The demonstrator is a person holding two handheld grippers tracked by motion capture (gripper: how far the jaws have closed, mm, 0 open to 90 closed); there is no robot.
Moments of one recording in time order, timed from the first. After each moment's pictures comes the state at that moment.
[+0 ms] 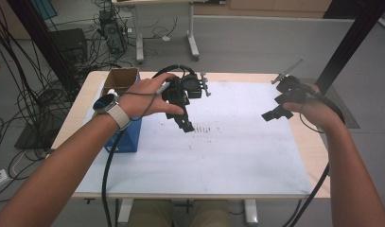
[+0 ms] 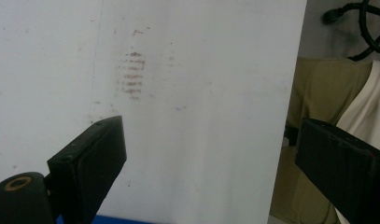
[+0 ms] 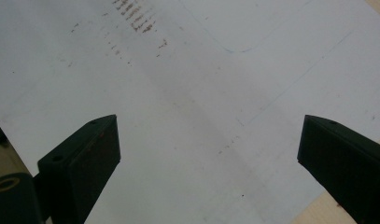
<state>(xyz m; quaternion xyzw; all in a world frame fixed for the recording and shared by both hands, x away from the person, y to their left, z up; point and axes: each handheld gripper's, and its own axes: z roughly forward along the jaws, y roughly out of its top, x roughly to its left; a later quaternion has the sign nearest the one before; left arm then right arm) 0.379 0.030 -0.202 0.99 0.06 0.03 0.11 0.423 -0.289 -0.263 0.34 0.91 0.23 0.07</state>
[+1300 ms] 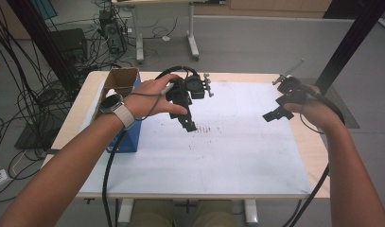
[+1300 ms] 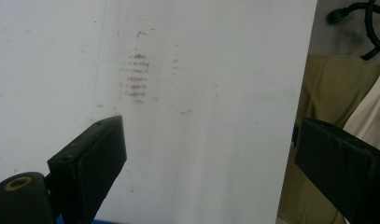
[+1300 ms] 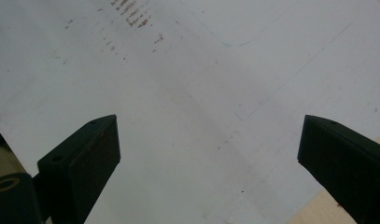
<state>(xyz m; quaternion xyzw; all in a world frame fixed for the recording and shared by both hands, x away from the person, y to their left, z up) 0.386 0.025 -0.210 0.99 0.06 0.03 0.11 0.424 -0.294 -0.268 0.35 0.91 0.23 0.07</state>
